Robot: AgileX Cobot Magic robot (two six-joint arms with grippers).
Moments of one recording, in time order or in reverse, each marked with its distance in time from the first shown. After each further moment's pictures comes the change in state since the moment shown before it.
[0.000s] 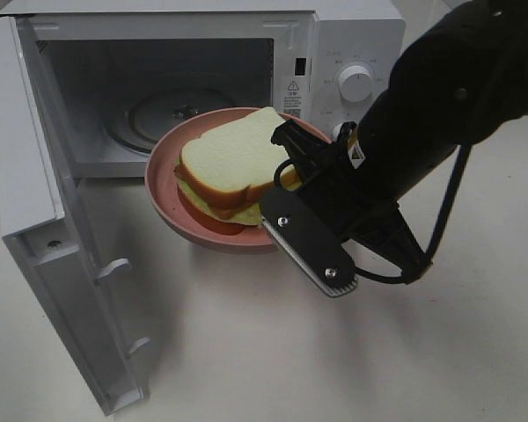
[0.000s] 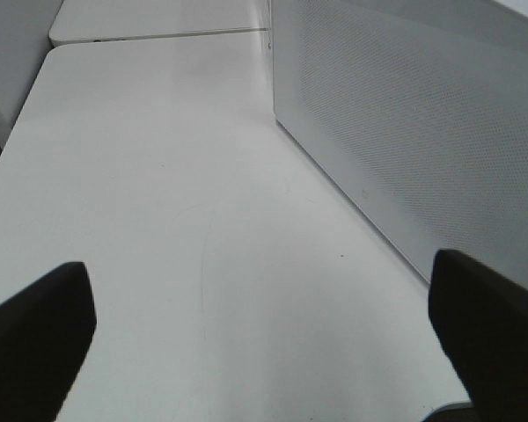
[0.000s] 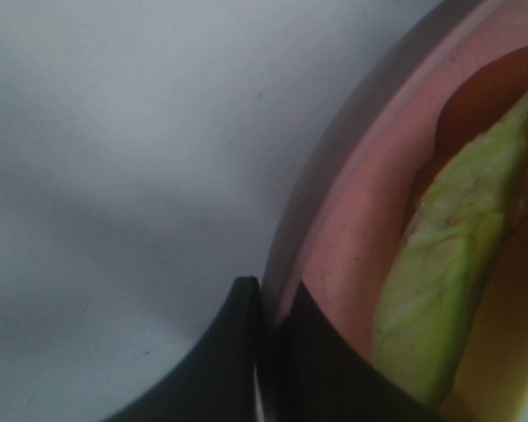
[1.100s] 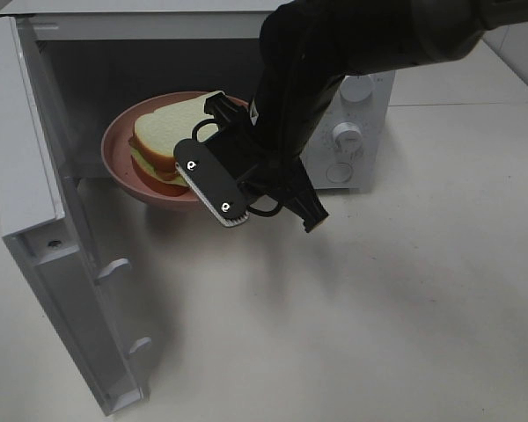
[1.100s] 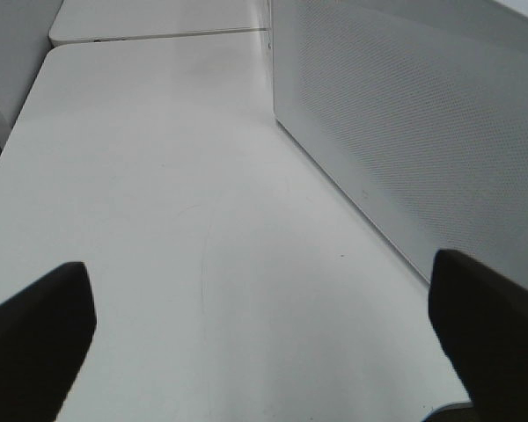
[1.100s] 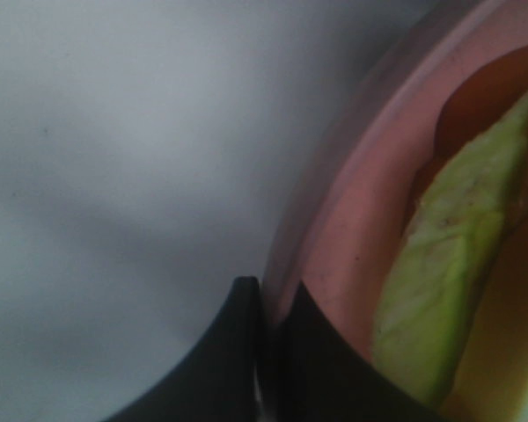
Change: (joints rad) left arm 0.000 0.000 0.000 0.000 0.000 0.000; right arm 0.000 0.343 -0.437 0.050 0.094 0.006
